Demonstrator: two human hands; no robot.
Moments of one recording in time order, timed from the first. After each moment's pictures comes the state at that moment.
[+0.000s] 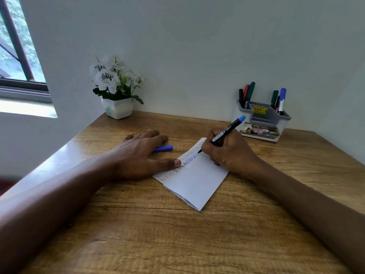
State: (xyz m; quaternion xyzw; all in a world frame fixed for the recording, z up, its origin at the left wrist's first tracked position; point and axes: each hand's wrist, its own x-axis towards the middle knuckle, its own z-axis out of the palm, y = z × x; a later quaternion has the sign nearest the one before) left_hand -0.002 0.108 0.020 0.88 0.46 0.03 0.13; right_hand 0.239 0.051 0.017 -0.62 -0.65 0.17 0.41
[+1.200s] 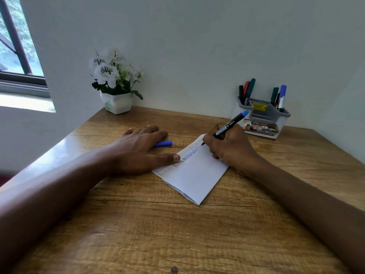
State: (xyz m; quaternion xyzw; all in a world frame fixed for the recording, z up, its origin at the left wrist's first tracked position) left_hand -0.002 0.105 0.021 0.88 0.46 0.03 0.13; right_hand 0.240 0.057 0.011 -0.65 -0.58 0.19 0.45
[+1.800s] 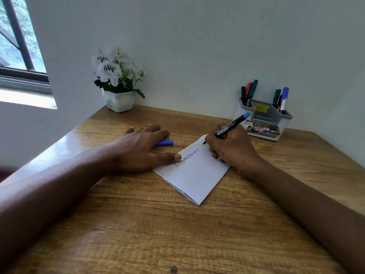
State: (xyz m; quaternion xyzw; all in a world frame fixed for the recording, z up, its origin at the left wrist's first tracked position) left_hand -0.003 0.106 0.021 0.88 0.46 0.02 0.13; right_hand 0.239 0.056 0.011 -0.66 -0.56 0.20 0.46
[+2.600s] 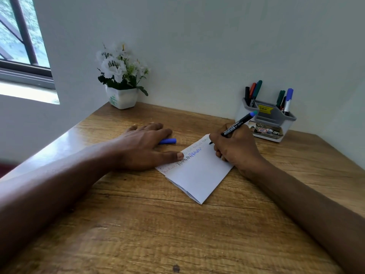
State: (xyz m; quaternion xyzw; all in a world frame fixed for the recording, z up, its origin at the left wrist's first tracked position) left_hand -0.004 0.112 0.015 0.89 0.44 0.03 0.13; right_hand 0.239 0.058 0.009 -0.67 -0.52 0.19 0.49
